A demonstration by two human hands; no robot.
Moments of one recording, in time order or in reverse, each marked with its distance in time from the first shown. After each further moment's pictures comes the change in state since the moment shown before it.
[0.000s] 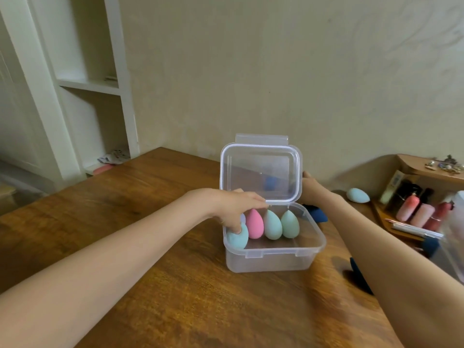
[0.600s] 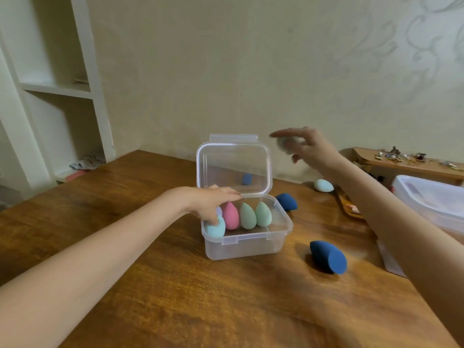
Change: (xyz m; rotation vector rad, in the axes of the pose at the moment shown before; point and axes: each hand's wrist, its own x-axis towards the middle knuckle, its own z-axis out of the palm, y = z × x) left_hand -0.001 0.002 0.003 0.033 0.016 0.009; right_hand -0.088 -0.019 -0.090 0.429 0.361 -0.356
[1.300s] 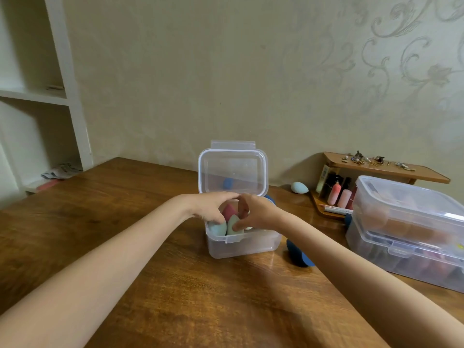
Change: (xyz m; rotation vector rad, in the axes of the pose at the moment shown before) left_hand 0.011 0.030 0.001 -0.355 0.071 0.057; right_hand -0.063 -0.008 0.077 -0.293 -0.422 0.190
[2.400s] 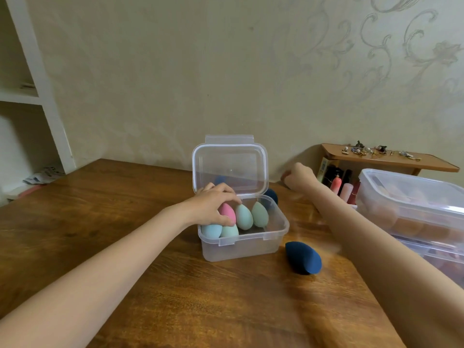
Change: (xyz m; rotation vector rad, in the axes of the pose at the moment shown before) left_hand 0.045 -0.012 0.012 0.241 0.224 0.111; right_hand 0.057 0.119 -0.057 -0.008 0.376 0.462
